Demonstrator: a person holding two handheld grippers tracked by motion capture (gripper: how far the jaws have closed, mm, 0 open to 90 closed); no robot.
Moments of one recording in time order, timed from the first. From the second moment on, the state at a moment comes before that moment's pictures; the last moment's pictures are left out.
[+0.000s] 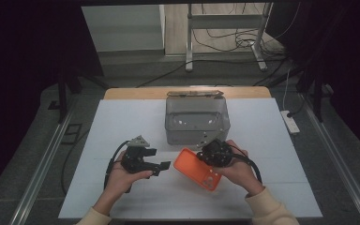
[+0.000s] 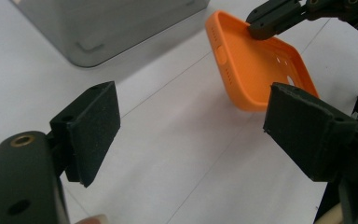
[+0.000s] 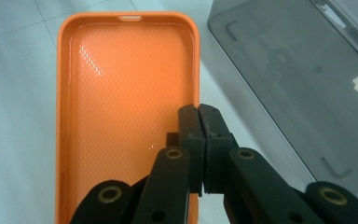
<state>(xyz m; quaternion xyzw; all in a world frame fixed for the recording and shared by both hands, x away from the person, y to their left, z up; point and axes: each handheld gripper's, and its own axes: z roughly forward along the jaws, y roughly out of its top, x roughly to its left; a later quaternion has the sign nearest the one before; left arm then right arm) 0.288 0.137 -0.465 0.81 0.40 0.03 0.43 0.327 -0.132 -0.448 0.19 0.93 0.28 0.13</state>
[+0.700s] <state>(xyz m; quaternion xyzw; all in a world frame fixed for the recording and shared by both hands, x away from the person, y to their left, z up) 0.299 0.119 -0.463 0.82 0.38 0.02 0.42 0.325 -0.131 -0.445 0.18 0.93 0.28 0.14</state>
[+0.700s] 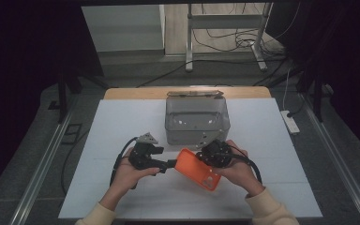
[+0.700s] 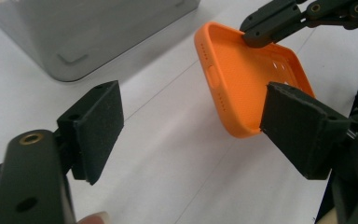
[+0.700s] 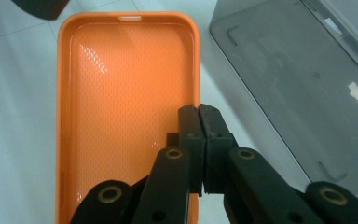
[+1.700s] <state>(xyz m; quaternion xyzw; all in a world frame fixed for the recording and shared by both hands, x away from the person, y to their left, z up) 0.311 0.098 -0.475 0.84 0.36 -0.02 0.41 0.317 -0.123 -0.443 0.15 0.93 0.28 0.15</state>
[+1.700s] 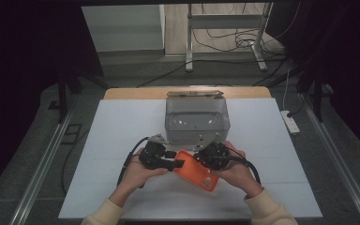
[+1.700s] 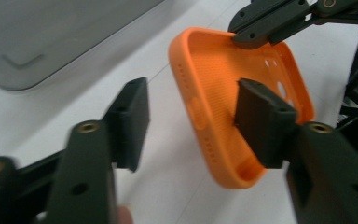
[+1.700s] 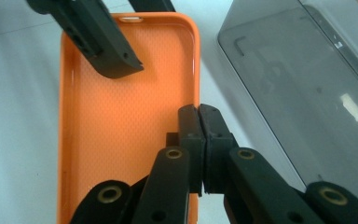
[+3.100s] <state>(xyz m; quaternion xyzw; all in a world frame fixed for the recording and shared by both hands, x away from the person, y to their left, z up) 0.304 0.134 -0.459 0.79 0.36 -0.01 0.50 0.324 -0.146 -0.431 0.21 0.87 0.44 0.07</state>
